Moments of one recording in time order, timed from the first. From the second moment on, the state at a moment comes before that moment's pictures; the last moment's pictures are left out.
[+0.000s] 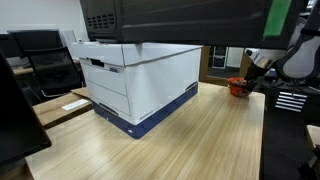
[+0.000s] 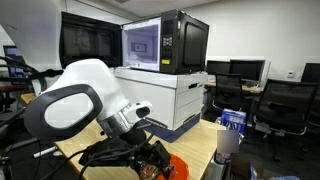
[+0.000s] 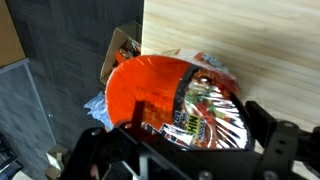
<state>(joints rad) -0.35 0.37 -0.59 -2.52 -0.66 3.42 -0.33</state>
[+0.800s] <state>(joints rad) -0.27 0.39 -0.68 -2.49 -0.66 3.42 -0.33</state>
